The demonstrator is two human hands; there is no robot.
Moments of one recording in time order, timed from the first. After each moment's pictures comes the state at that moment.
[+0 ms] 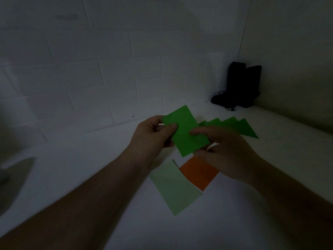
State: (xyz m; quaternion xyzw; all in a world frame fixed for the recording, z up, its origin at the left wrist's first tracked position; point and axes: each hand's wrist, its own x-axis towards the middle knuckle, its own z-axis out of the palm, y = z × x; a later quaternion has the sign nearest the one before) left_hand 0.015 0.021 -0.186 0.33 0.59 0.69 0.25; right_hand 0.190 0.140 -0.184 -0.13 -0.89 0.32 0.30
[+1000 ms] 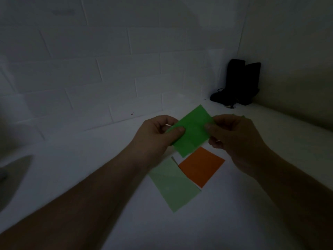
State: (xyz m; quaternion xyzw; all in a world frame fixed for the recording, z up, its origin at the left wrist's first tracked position) left_hand 0.024 0.012 -0.182 0.43 0.61 0.62 0.23; right_hand 0.191 0.147 -0.174 -0.23 -0.70 0.57 0.36
